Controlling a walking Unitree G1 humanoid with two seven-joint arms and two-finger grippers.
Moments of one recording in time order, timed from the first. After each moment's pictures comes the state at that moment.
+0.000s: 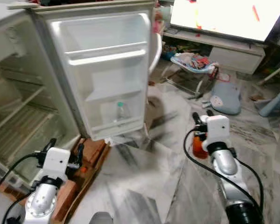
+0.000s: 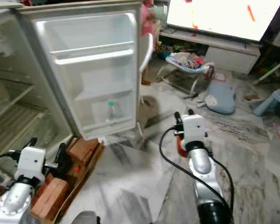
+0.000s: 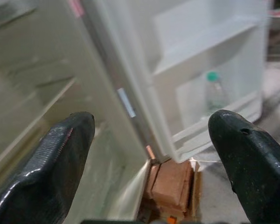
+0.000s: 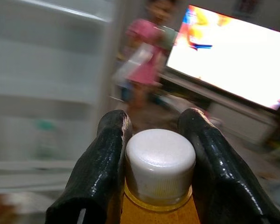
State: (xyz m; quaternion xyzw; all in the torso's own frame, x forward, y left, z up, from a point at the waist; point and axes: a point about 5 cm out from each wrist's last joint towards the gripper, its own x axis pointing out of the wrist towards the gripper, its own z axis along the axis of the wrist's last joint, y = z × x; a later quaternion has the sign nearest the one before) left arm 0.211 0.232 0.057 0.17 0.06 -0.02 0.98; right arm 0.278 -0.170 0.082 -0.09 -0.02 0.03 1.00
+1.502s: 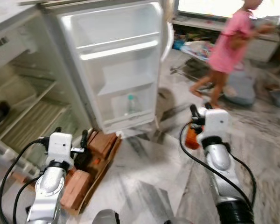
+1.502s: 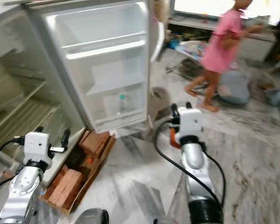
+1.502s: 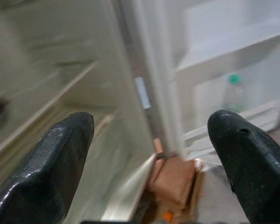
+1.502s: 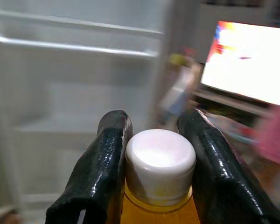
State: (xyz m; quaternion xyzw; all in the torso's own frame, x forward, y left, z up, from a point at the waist) left arm 0.234 0.216 0.053 0.12 0.06 0.01 0.99; right arm 0.290 -0.144 0.108 -0.05 -0.06 0.04 1.00
